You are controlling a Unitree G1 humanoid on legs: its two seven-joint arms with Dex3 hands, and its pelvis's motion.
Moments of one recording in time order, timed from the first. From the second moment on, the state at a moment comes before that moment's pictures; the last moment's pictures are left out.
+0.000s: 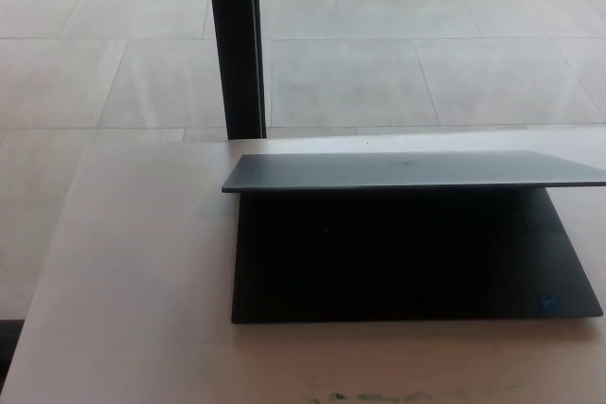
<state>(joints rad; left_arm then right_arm) 0.05 0.50 0.61 0.86 -0.20 0.02 -0.18 0.07 -0.52 -0.59 0.79 0.05 -0.15 0.00</state>
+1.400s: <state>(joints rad) 0.01 0.50 0.85 0.88 -0.44 0.02 -0.30 -0.72 -0.67 0.09 0.38 0.01 -0.10 0.12</state>
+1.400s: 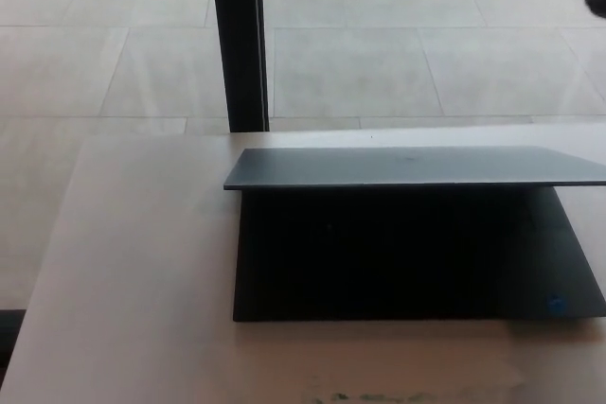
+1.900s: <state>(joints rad) 0.01 0.50 0.83 0.88 -0.44 0.02 -0.31 -0.72 -0.67 0.43 0.49 -0.19 -0.12 0.14</state>
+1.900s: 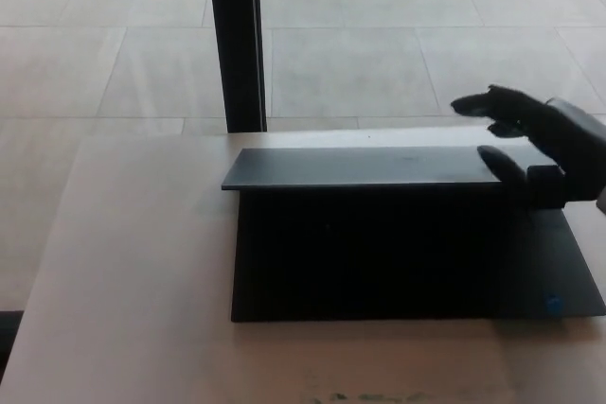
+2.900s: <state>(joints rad) 0.00 0.56 0.79 0.90 -0.46 0.02 -0.33 -0.46 -0.64 0.64 0.61 -0.52 -0.26 -0.07</state>
